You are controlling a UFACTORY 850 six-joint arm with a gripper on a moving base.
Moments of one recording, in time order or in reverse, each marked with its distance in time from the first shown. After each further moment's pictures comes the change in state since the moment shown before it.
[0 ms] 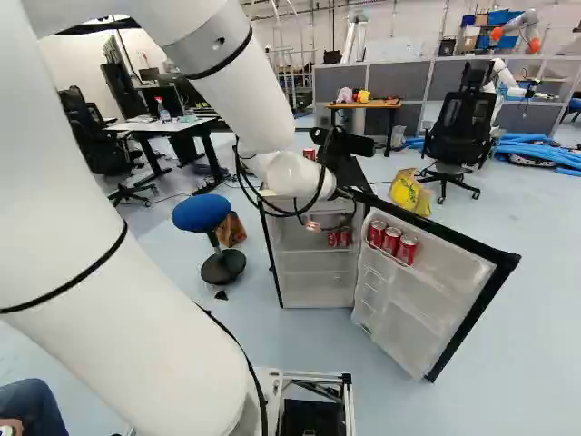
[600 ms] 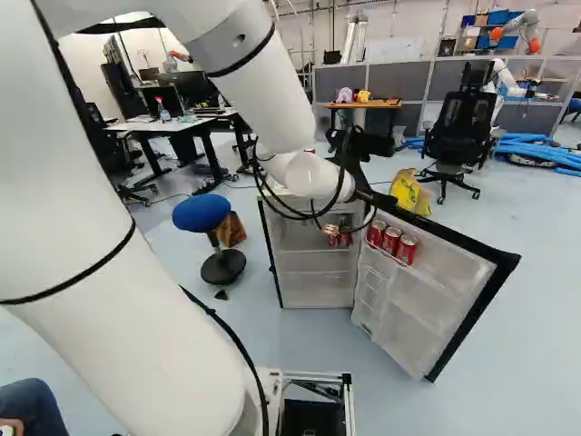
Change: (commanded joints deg) arm -6.0 -2.7 -2.6 -4.9 -0.1 0.0
